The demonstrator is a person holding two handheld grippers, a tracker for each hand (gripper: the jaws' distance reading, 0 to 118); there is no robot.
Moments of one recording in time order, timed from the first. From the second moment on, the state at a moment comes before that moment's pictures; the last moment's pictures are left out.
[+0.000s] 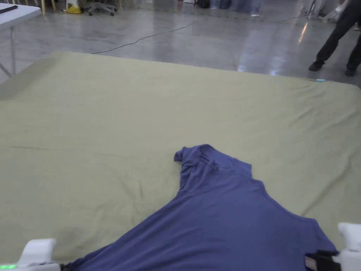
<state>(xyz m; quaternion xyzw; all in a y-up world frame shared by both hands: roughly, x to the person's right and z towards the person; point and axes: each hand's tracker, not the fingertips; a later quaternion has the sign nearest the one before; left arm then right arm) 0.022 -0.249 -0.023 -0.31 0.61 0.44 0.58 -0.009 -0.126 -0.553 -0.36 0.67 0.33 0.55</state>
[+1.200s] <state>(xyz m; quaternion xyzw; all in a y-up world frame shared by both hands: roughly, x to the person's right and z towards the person) 0.015 -0.124 -0.018 -0.20 0.63 0.44 0.60 -0.109 0.016 -0.585 -0.25 0.69 0.34 0.59</state>
